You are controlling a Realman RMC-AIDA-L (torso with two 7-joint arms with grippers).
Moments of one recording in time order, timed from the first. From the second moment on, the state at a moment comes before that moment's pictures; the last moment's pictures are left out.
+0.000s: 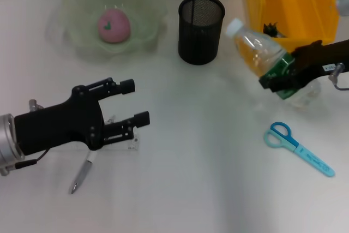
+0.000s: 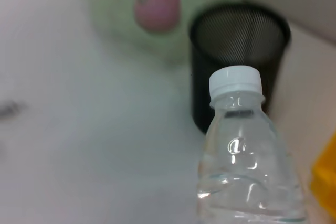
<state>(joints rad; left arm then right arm) -0.32 -2.07 0.96 0.60 1.59 1.68 -1.11 0.47 2.08 -1.13 -1.26 -2.33 -1.35 2.06</state>
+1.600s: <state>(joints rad) -0.38 -2.07 0.95 0.56 1.46 1.80 -1.23 0.53 2.09 -1.19 -0.52 -1.53 -1.59 1.04</state>
